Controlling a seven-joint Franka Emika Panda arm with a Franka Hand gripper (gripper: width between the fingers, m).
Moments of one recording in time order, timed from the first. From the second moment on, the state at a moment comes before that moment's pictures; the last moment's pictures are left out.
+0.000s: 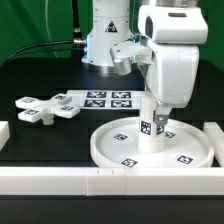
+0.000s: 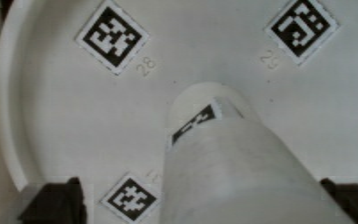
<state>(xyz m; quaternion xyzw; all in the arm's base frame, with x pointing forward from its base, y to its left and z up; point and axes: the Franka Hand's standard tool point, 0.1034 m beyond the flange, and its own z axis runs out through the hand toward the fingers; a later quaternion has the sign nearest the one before) 0.572 0.039 0.070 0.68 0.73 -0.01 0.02</state>
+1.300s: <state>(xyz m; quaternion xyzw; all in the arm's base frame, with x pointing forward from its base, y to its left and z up) 0.563 0.038 0.066 0.77 0.64 -0.02 0.02</state>
